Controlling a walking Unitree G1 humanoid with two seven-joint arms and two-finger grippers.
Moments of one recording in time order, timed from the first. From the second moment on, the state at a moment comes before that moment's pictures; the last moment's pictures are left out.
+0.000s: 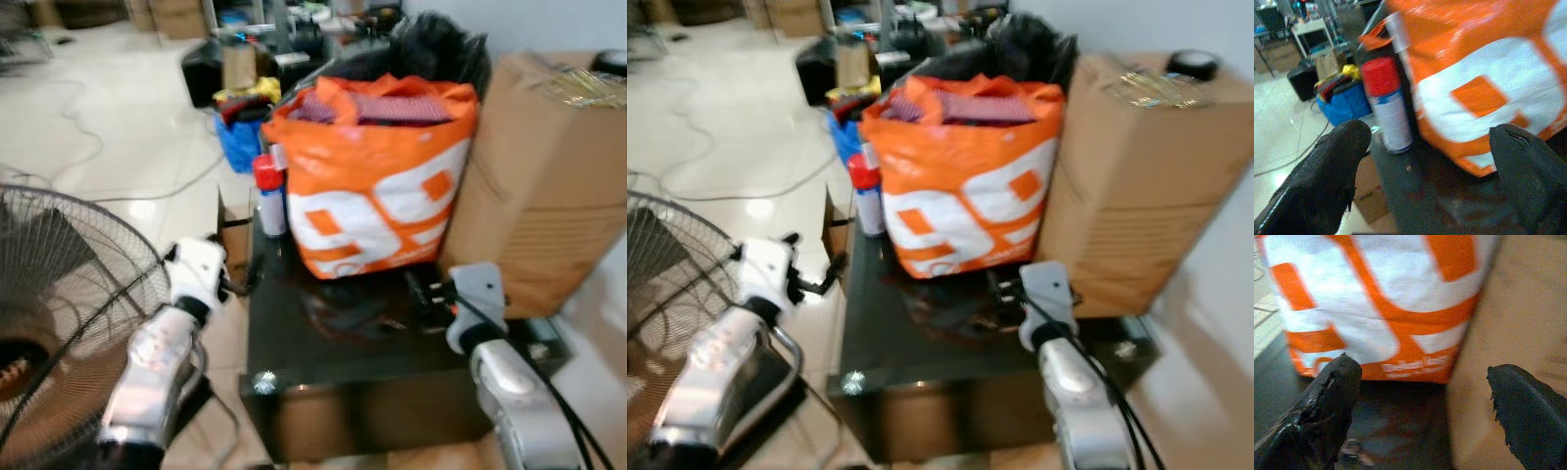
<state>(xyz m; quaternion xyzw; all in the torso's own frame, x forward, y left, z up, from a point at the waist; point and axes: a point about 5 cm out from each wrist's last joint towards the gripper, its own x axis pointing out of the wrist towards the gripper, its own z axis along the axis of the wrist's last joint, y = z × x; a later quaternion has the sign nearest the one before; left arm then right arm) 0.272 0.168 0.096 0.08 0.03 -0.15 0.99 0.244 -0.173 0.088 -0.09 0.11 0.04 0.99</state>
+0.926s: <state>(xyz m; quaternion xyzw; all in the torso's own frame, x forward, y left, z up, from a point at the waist) 0.268 0.168 0.094 0.09 0.02 -0.16 0.98 0.246 -0.172 0.083 -0.08 0.11 0.04 0.99</state>
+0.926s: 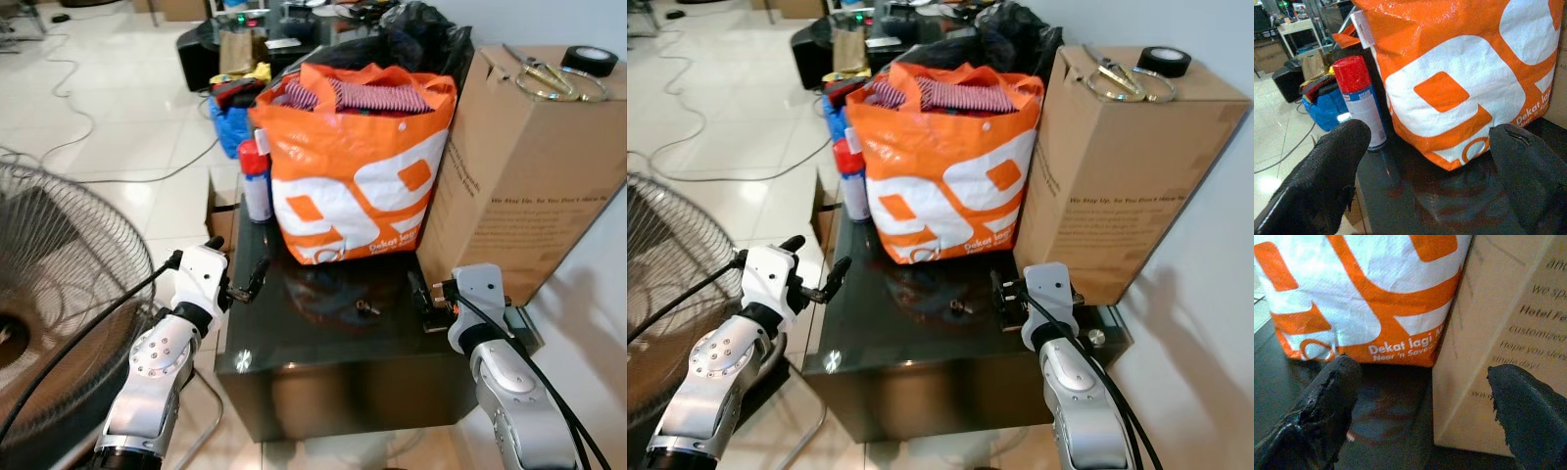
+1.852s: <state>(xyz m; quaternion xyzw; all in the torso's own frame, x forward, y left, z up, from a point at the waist) 0.271 0.161 0.092 0.09 0.03 -0.18 0.98 0.249 -0.180 0.081 -0.09 0.11 0.02 0.99</state>
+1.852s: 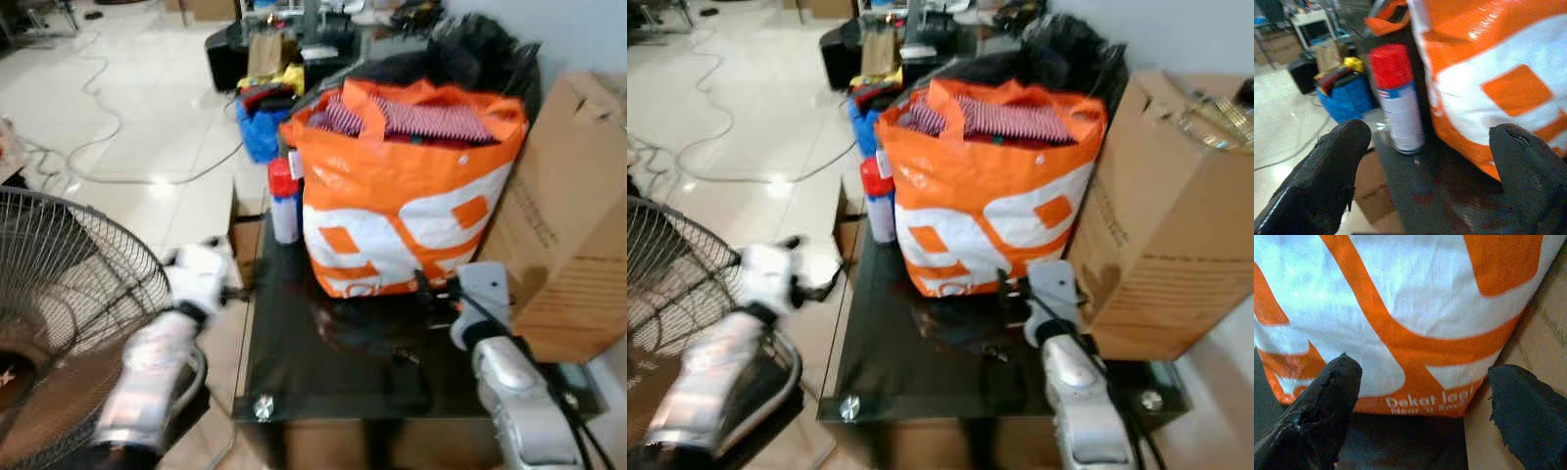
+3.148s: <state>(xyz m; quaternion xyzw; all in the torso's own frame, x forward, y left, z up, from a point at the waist) 0.231 0.152 0.039 0.15 0.23 -0.47 0.84 0.253 -0.158 -0.027 -0.08 0.39 0.17 0.90</state>
